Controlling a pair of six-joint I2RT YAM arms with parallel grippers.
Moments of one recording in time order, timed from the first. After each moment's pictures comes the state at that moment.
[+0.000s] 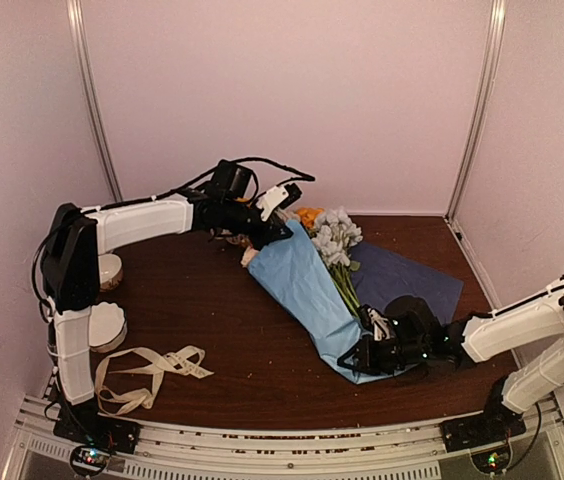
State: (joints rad) left arm -0.65 2.05 1.73 -0.31 0.42 0.37; right arm 0.89 1.40 0.40 0.30 -0.26 0.96
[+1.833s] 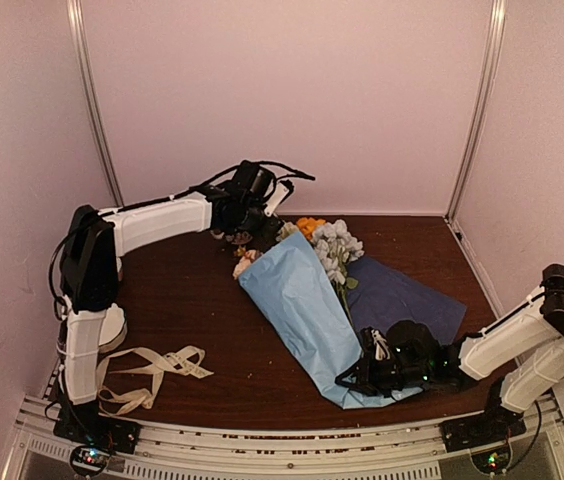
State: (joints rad) left arm -0.72 2.16 1.90 -0.44 -0.27 0.24; right arm 1.00 1.48 0.28 0.56 -0.22 1.25
